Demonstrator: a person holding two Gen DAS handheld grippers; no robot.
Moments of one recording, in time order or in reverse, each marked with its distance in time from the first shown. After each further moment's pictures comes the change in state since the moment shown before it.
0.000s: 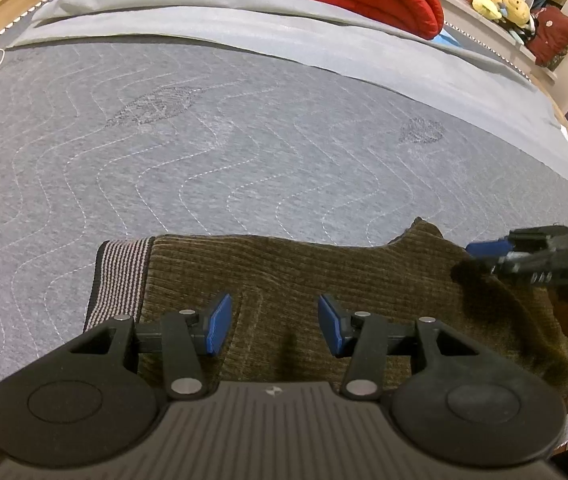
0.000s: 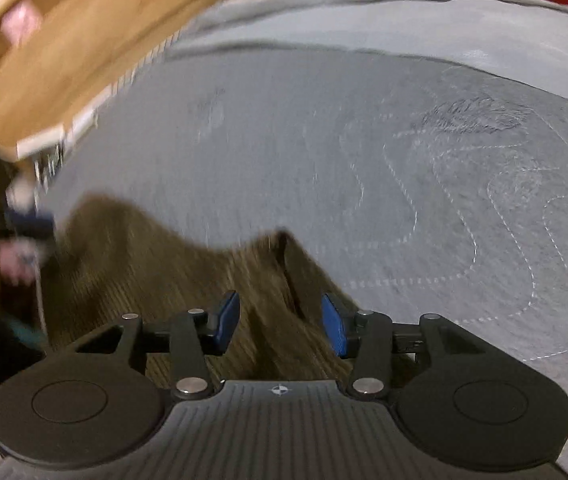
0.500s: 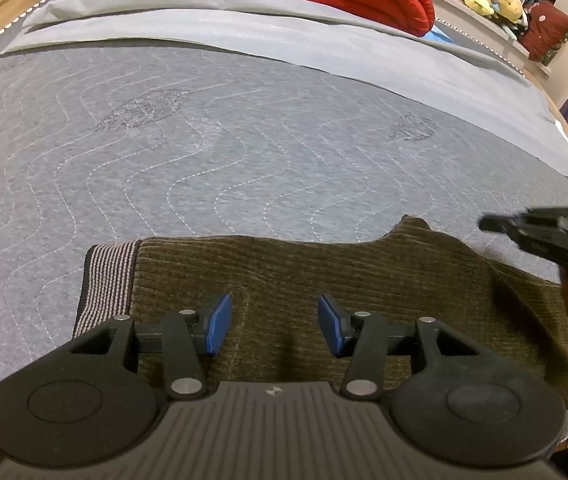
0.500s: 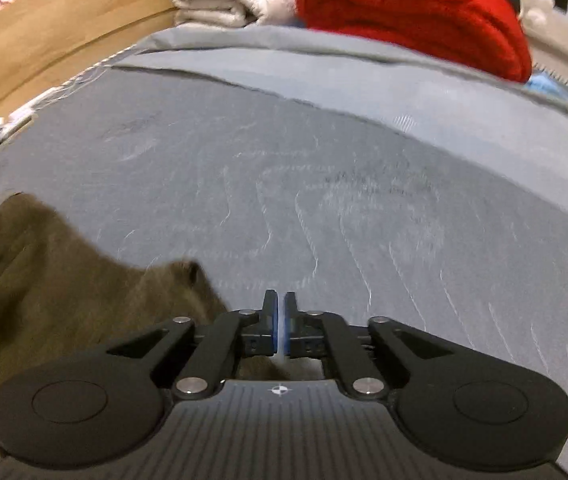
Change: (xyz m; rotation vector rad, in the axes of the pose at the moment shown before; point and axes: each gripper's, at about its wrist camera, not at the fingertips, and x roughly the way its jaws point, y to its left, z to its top) left arm -0.001 -0.008 0.000 0.017 -0.003 -0.010; right arm -0.033 0.002 -0.008 -0.080 -0.137 -0.245
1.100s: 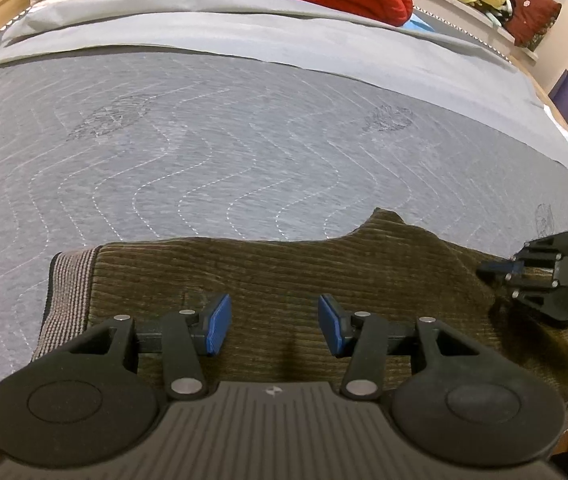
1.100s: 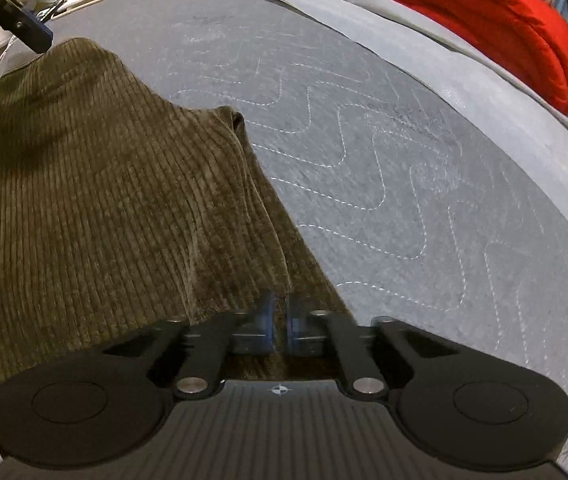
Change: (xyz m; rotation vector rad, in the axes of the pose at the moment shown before) left arm 0.008 -0.035 0.000 0.050 0.006 -0.013; right arm -0.021 0.017 -0.068 -0.337 0.118 -0.033
